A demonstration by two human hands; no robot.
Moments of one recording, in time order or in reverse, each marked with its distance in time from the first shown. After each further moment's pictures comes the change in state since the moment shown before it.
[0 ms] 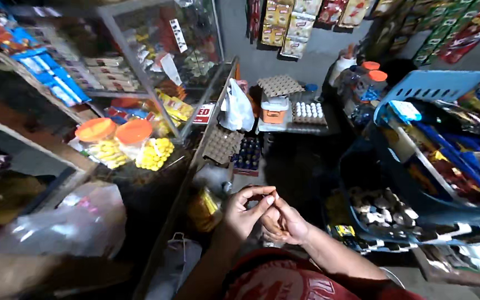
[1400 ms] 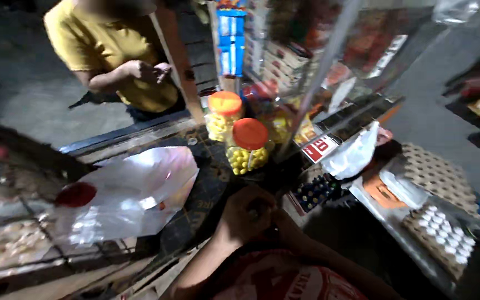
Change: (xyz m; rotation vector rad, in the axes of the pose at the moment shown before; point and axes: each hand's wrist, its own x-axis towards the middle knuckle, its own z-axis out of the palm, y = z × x) left_hand 0.068 -0.055 -0.181 0.497 0.693 -0.065; right_hand 0.286 0.001 -0.079 -0.497 -0.151 0.647
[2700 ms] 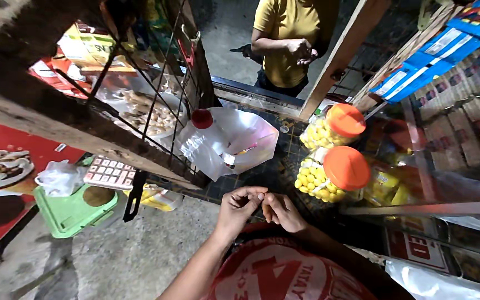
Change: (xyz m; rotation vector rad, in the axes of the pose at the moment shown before) left_hand -0.056 -0.029 0.002 -0.148 0.971 -0.233; right_hand 0.142 0.026 0.004 -0.186 -0.805 -0.172
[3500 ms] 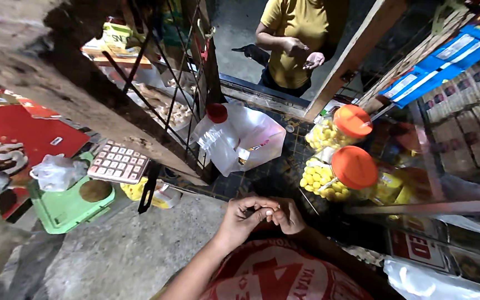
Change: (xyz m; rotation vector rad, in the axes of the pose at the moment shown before) left_hand -0.015 0.002 -0.018 0.086 -0.229 0.218; right_hand -0.006 0.033 0.005 -0.292 0.026 -0.409
